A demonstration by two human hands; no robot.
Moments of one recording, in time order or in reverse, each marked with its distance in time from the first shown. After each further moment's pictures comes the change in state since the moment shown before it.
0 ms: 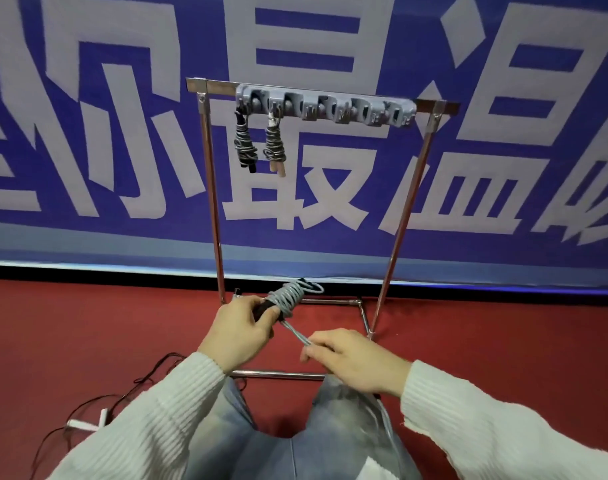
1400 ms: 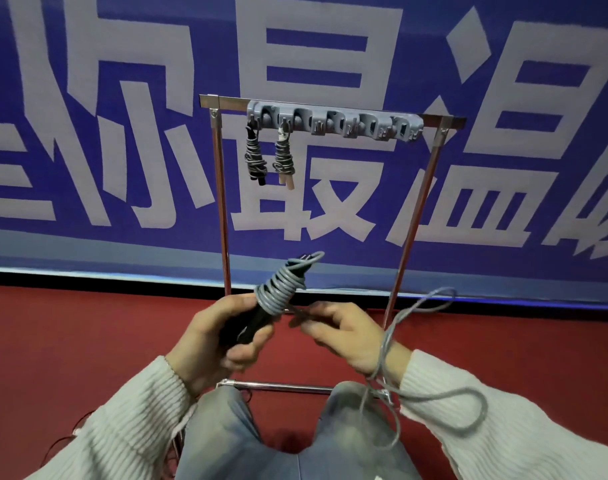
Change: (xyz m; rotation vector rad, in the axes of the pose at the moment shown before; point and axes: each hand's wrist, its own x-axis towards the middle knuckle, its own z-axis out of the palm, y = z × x) left_hand -0.025 0.011 -0.056 -1.314 -0.562 -0.019; right_hand 0.029 -0.017 -0.016 0.532 0.197 -0.223
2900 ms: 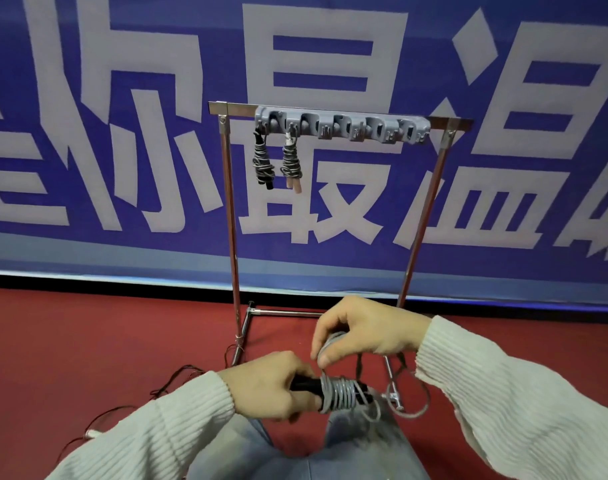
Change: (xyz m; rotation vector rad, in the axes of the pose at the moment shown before) left_hand 0.016 -0.035 0.011 1.304 -0.284 -0.222; right_hand 0.010 -0.044 -0.032 -0.293 -0.451 0.059
